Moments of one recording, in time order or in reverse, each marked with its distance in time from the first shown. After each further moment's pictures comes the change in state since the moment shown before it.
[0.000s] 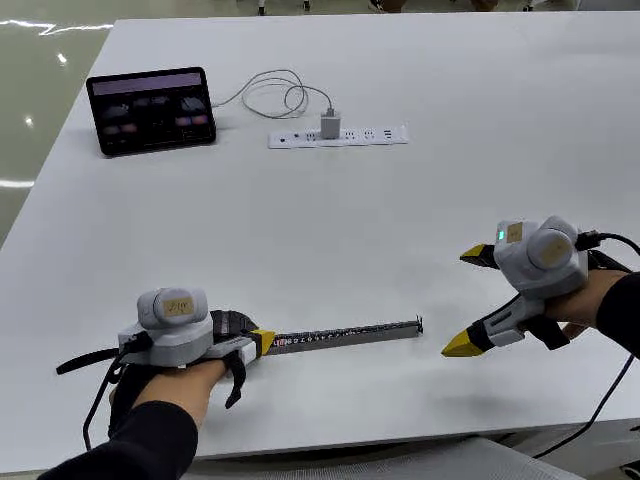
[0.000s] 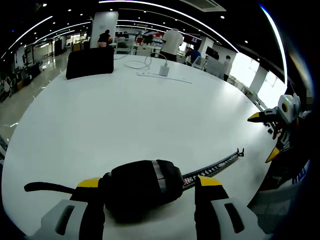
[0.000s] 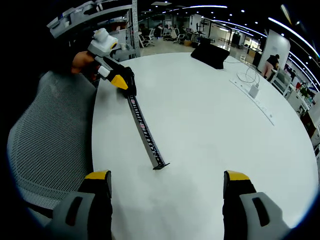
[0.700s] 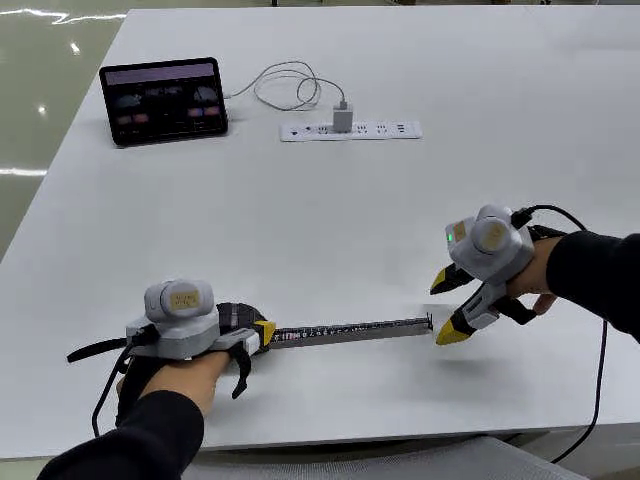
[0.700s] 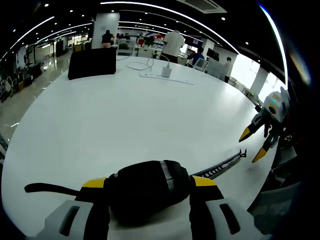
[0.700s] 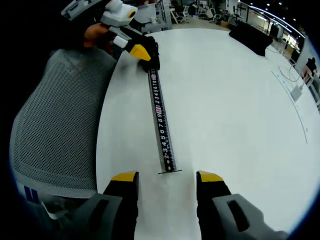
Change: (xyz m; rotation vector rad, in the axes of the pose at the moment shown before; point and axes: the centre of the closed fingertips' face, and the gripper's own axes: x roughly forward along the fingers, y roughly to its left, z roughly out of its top) left arm 0.002 0.006 0.001 -0.001 -0.017 0.010; right arm 0.045 0.014 -0.009 -0.143 0.225 0.274
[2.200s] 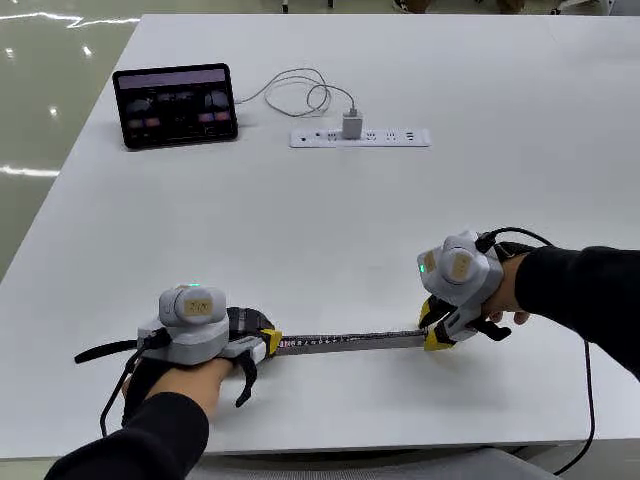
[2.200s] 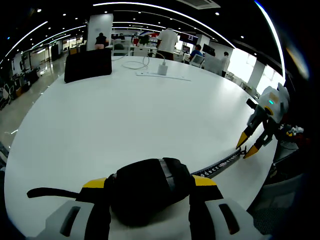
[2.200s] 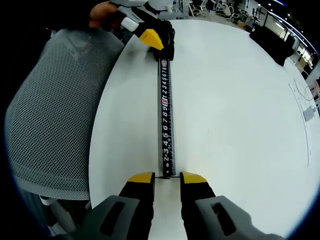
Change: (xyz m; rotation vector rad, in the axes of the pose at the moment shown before) left arm 0.001 0.000 -0.002 0.053 0.011 -0.001; right arm 0.029 0.001 0.009 -0.117 0.075 -0.006
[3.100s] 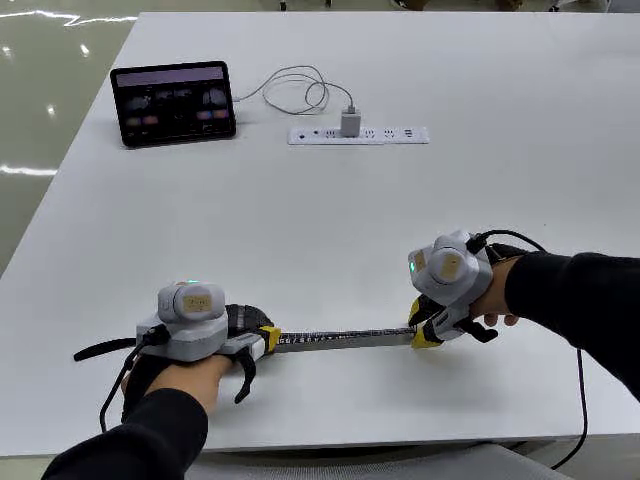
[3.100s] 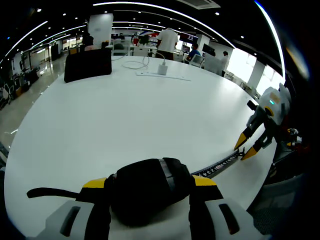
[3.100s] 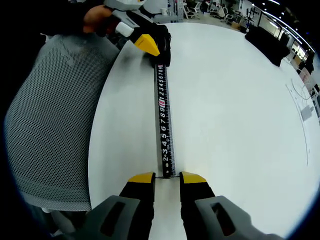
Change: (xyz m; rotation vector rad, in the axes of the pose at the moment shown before) left arm 0.000 0.000 0.000 -0.001 0.002 -0.002; right arm 0.004 -0.003 0.011 0.033 -0.031 -0.032
